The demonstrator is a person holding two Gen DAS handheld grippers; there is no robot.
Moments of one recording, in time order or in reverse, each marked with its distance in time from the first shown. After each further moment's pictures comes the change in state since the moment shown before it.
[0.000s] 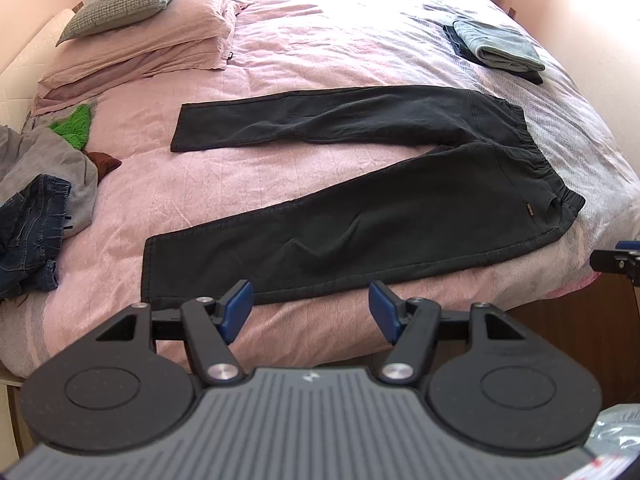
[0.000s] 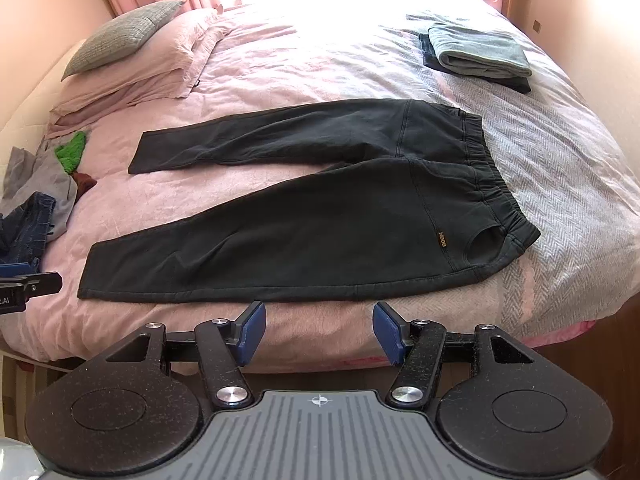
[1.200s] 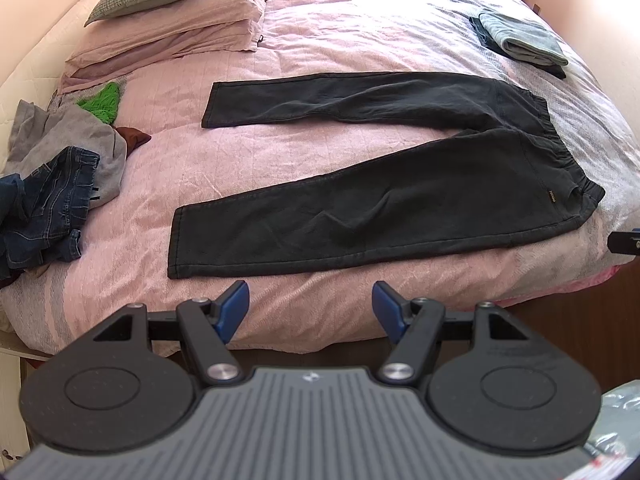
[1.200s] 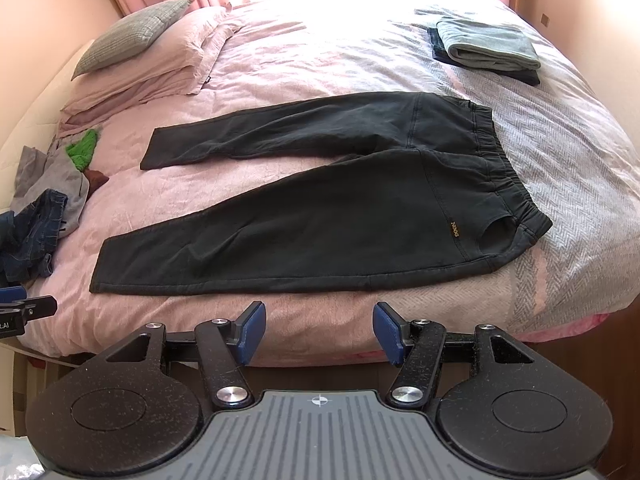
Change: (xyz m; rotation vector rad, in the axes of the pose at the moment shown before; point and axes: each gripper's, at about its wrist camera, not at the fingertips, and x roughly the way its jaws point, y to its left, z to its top) left arm -0.009 0.020 -0.026 -0.043 0.032 0.064; right arm -0.002 0.004 -0.012 0.009 0.008 0.037
